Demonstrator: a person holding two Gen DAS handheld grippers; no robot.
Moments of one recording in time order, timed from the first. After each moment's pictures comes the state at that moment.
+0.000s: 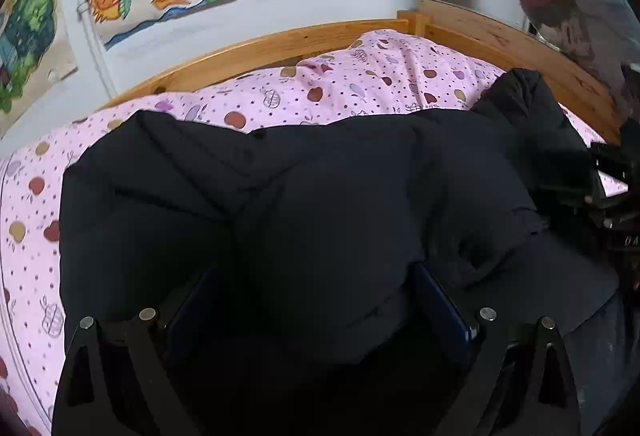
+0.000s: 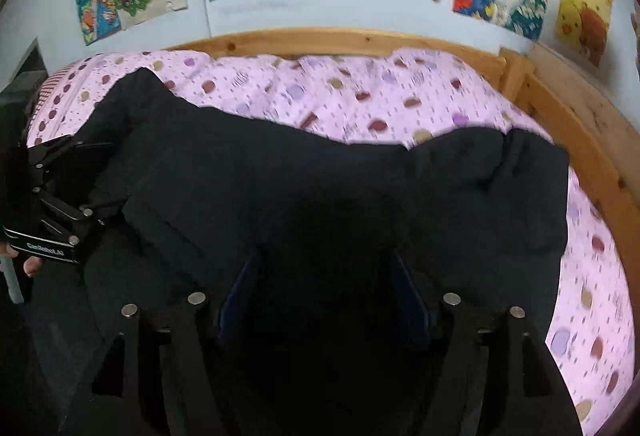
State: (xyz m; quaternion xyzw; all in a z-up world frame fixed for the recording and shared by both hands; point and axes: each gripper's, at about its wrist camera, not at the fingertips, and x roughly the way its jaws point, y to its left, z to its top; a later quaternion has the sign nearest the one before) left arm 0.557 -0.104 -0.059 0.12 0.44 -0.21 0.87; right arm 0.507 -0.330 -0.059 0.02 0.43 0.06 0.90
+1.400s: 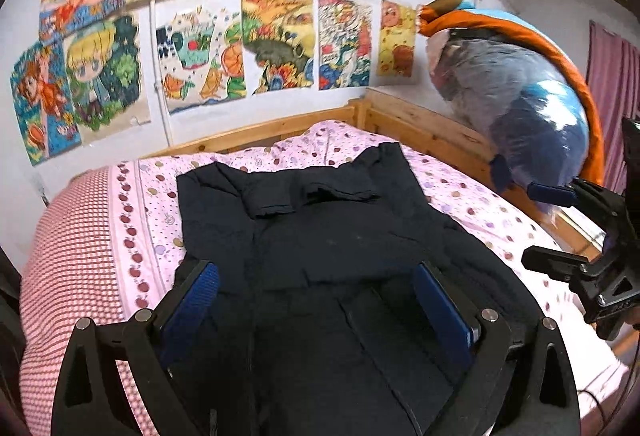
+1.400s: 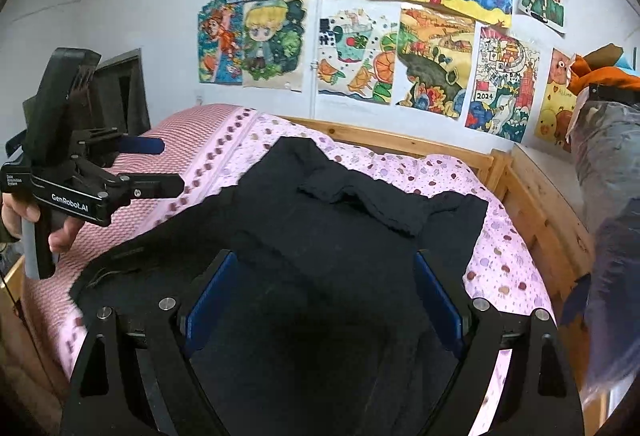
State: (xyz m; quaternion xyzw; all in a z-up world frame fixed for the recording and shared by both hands) left arm 0.259 -0.040 0.151 0.07 0.34 -0.23 0.91; right arm 0.192 -0.276 0.127 -0.03 0.29 0.13 0.95
